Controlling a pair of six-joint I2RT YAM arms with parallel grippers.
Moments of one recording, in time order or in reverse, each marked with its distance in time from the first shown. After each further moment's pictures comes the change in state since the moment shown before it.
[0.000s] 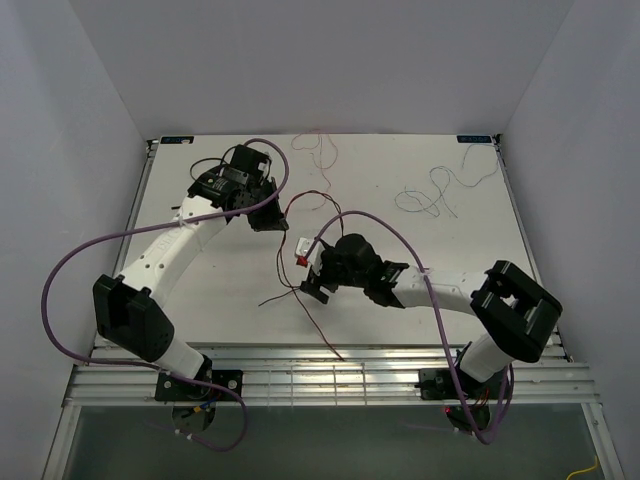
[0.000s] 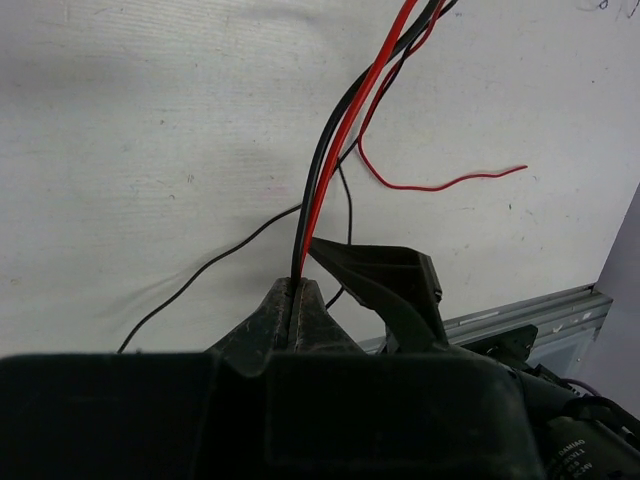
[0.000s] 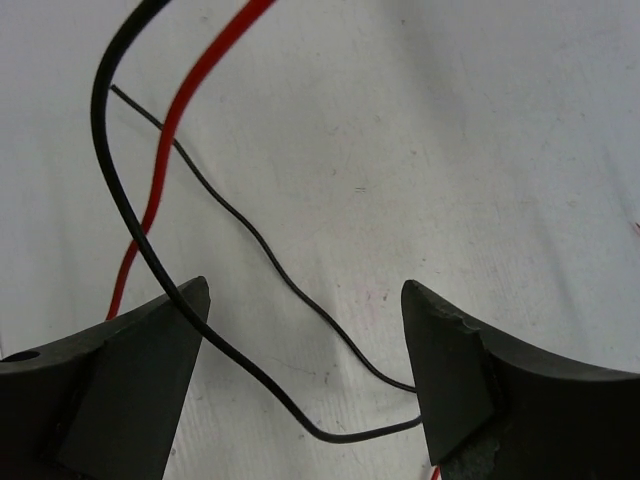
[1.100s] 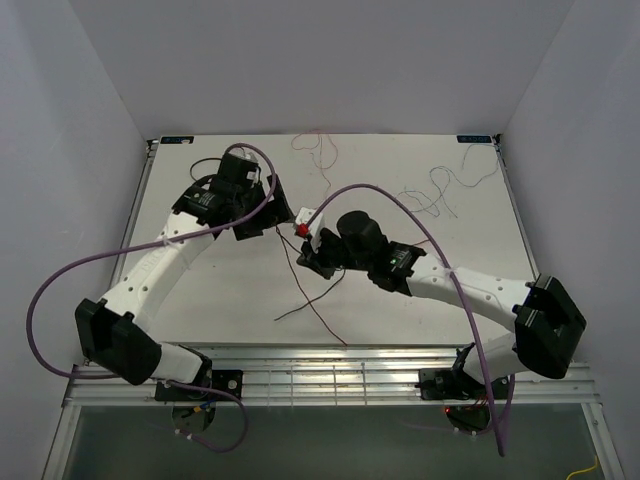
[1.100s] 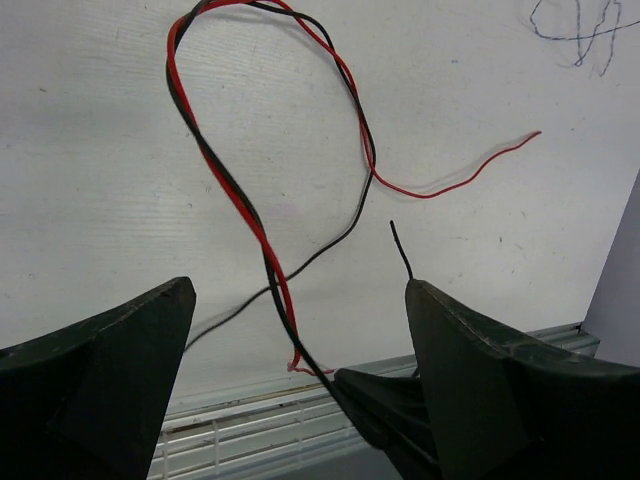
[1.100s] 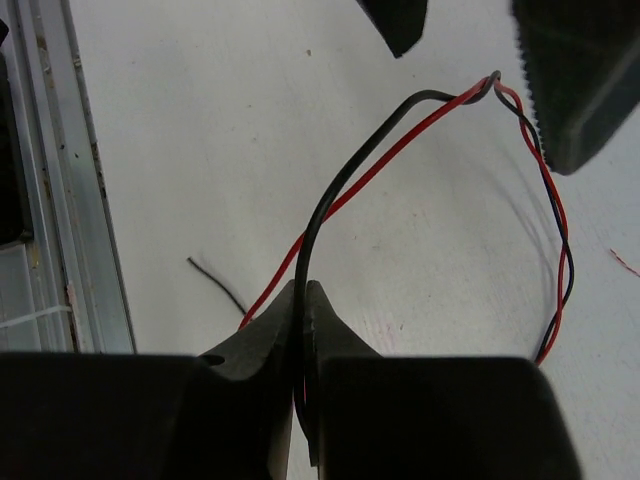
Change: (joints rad) left arm 0.000 -0.086 -0.070 0.040 -0.086 -0.064; right arm 0.016 -0.136 0.171 -0.225 -0.042 0.193
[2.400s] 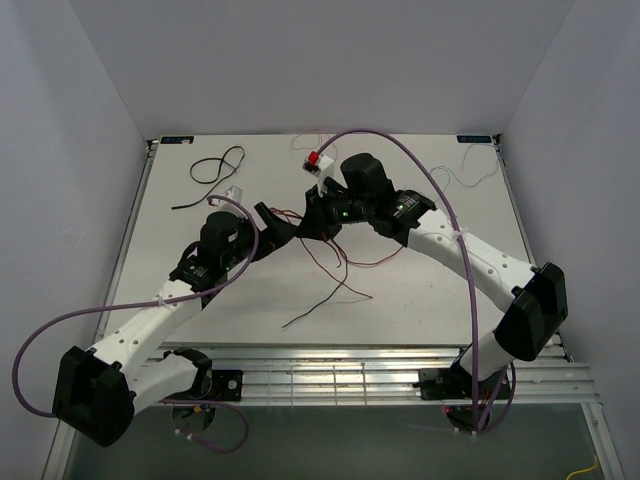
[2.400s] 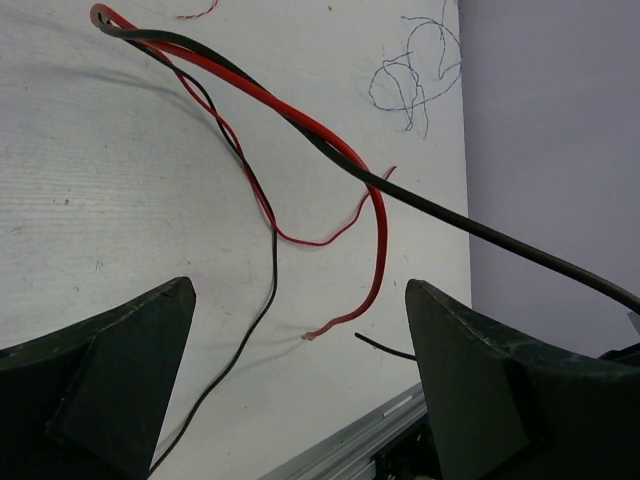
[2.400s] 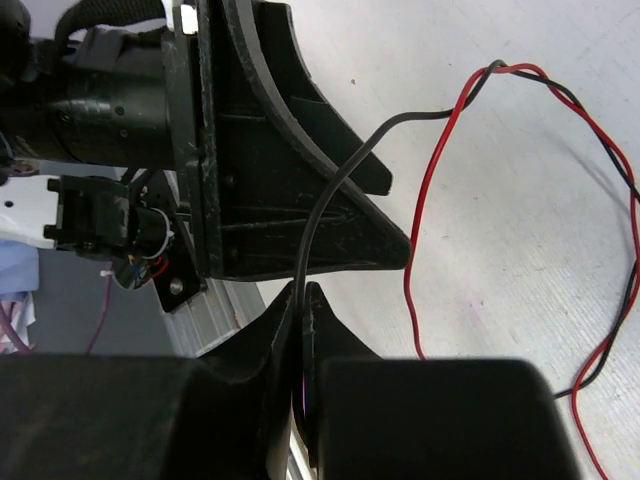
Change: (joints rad) left arm -0.003 -0.393 -0.713 0.809 0.077 -0.175; right arm -0.166 0.127 0.490 -0.489 -0.208 0.378
